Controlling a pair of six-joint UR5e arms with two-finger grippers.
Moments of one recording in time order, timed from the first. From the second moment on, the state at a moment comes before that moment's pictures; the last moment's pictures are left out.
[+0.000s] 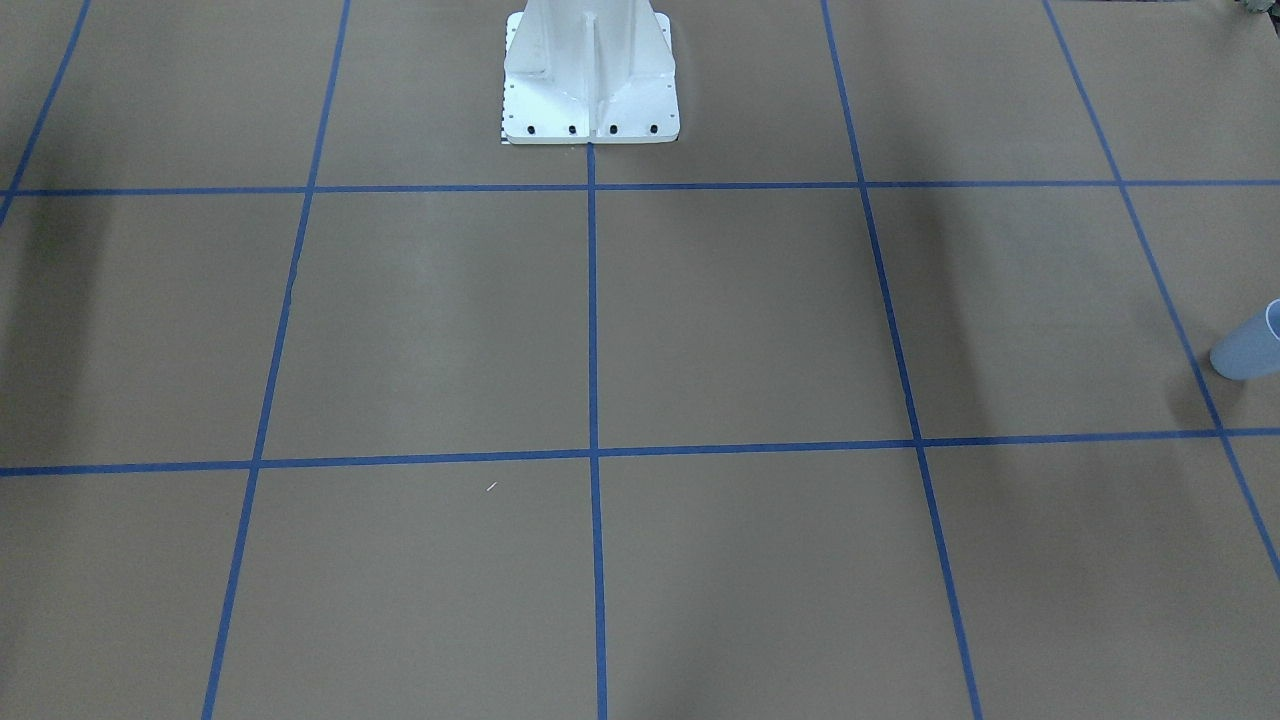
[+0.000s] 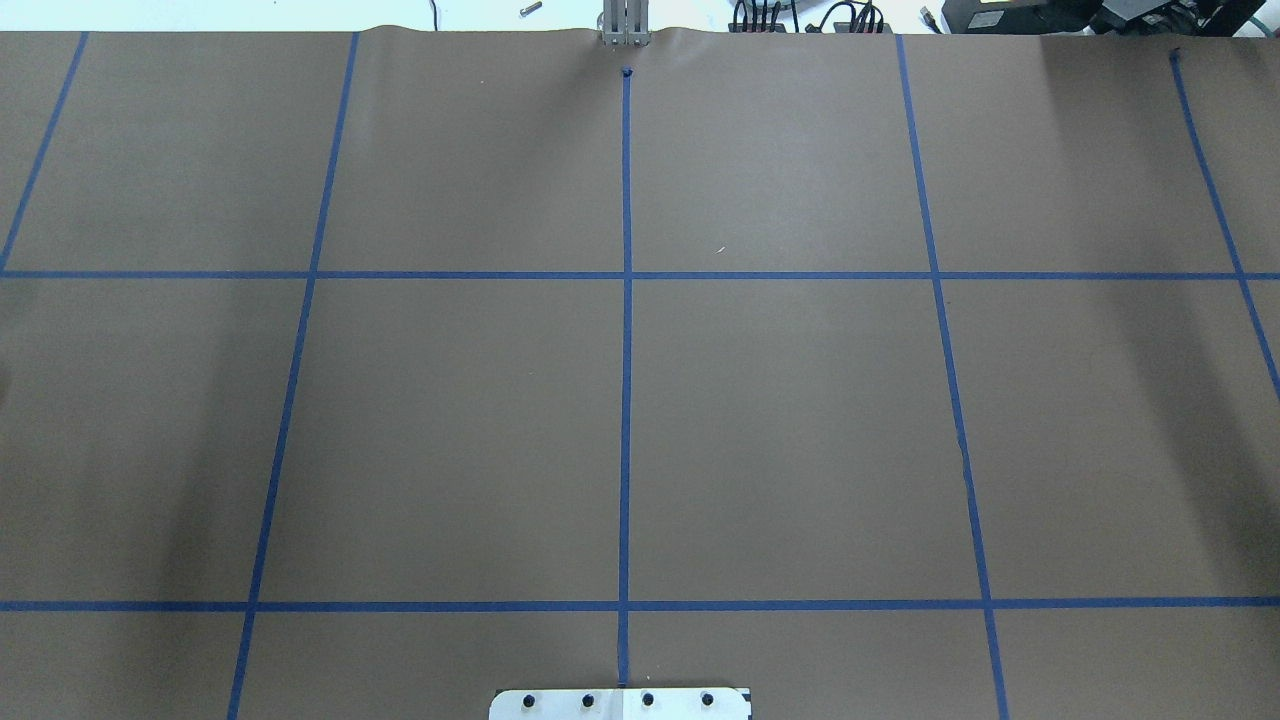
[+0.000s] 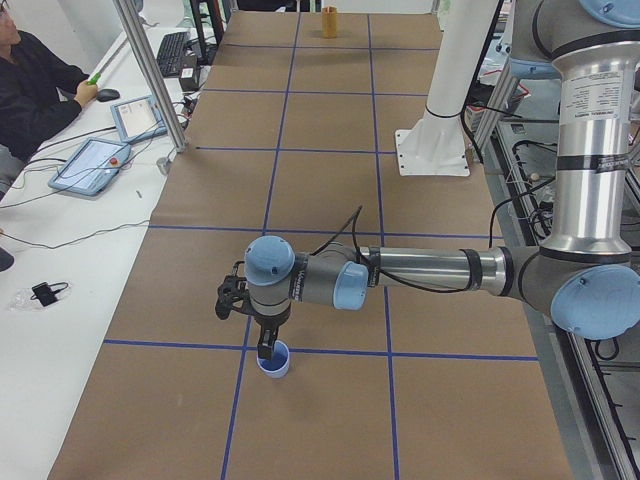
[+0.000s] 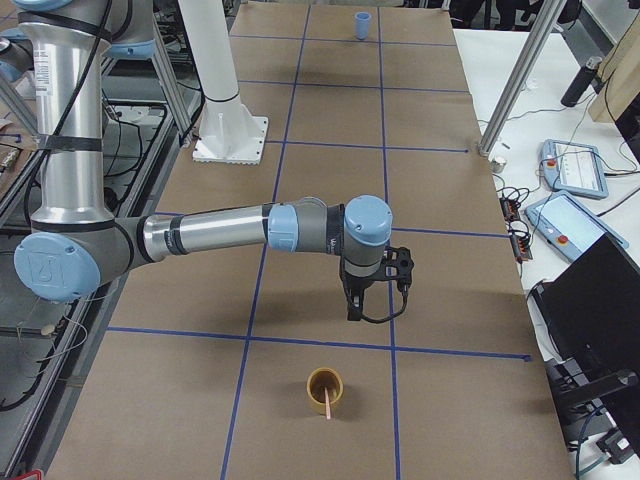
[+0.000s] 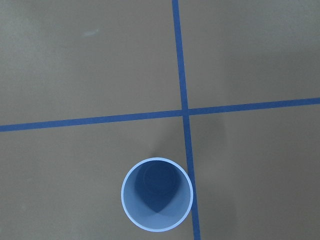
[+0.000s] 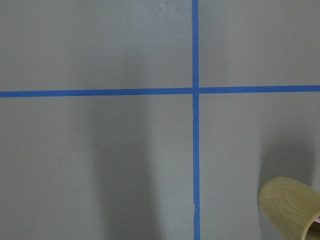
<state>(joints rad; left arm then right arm) -1.58 -1.53 -1.63 -1.71 -2.36 -0.01 1.57 -1.61 1.80 -1.75 2.39 0.02</state>
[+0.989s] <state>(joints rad) -1.58 -1.56 -1.38 -1.89 -2.35 -0.01 1.57 -1.68 1.79 -1.67 2.42 0.02</state>
